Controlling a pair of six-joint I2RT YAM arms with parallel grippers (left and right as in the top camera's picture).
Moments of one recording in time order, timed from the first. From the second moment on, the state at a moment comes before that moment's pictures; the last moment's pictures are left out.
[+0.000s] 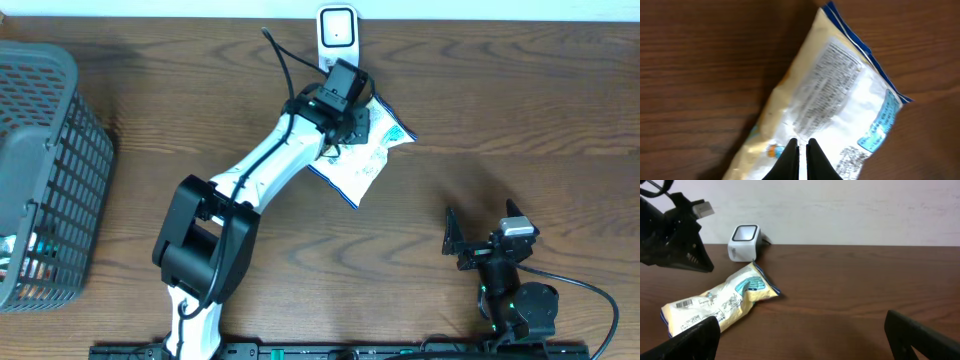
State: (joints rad) left arm -0.57 2.04 1.58 -0.55 0.07 -0.46; right arm 0.06 0.01 0.01 -0.07 -0.07 0.03
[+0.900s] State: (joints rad) left arm -0.55 2.21 1.58 -0.35 -0.12 -0.46; right arm 0.06 0.01 0.01 -0.07 -0.07 0.03
